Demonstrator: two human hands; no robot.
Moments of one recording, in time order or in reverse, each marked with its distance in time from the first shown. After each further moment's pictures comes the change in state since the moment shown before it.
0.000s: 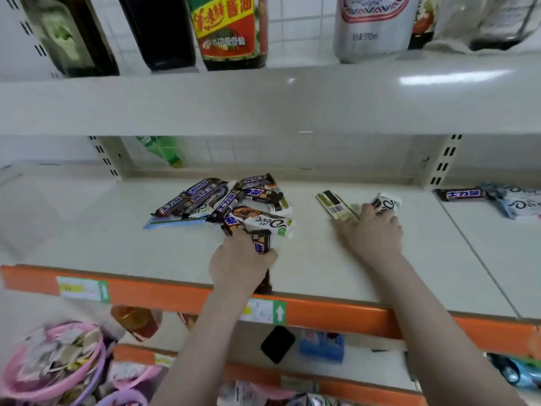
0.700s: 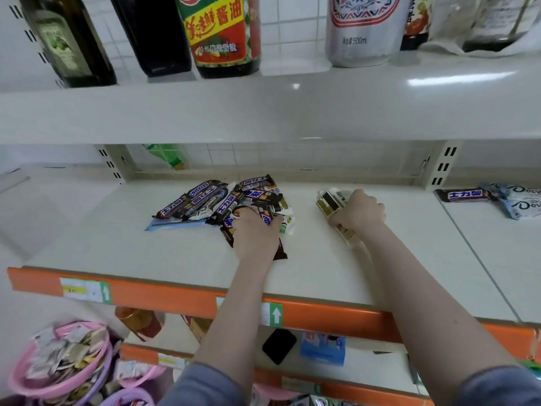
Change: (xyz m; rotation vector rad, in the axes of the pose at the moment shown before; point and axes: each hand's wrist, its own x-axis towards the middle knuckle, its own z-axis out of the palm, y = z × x) left_hand 0.045 0.033 0.024 -0.441 0.127 -0.160; right_hand 0.039 -0.028 -0.014 0.156 -0.173 0.095
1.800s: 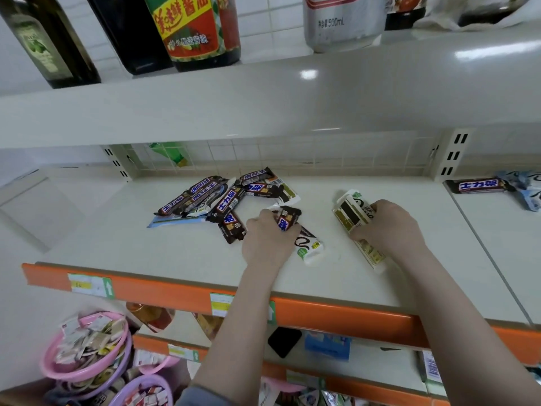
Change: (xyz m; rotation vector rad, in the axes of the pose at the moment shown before) left_hand -0.029 0.014 0.003 0.215 -0.143 0.089; right_hand -0.022 0.055 -0.012 0.115 0.001 -0.143
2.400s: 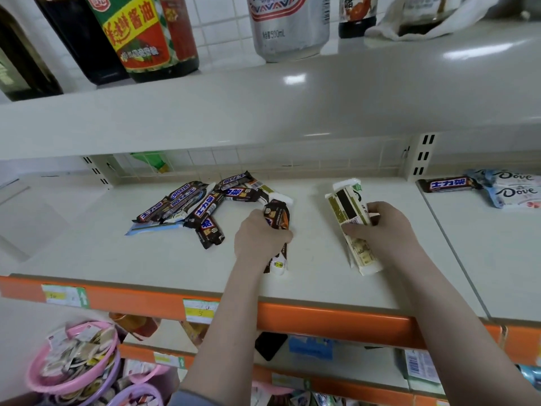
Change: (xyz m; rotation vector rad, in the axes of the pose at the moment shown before) left_hand -0.003 0.029 0.006 -0.111 -0.068 -0.002; right_hand -0.027 0.020 -0.033 0.528 -0.023 -0.048
